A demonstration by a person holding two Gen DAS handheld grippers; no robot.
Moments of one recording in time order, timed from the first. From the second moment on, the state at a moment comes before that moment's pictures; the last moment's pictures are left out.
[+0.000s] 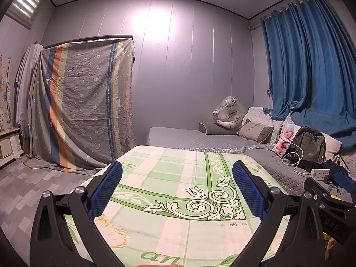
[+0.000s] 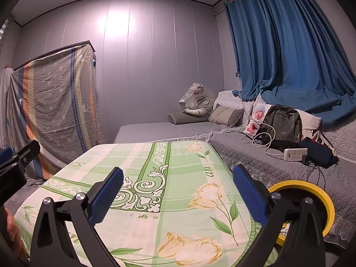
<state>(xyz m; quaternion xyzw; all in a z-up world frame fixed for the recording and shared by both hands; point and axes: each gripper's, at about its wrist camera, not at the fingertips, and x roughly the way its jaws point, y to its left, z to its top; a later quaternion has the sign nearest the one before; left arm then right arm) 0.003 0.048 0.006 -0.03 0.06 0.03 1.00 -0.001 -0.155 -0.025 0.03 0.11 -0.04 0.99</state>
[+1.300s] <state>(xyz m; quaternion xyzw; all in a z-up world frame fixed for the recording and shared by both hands) 0.006 0.040 0.001 -0.01 0.07 0.02 1.00 0.004 -0.159 -0.036 0.05 0.12 -0.05 0.99</state>
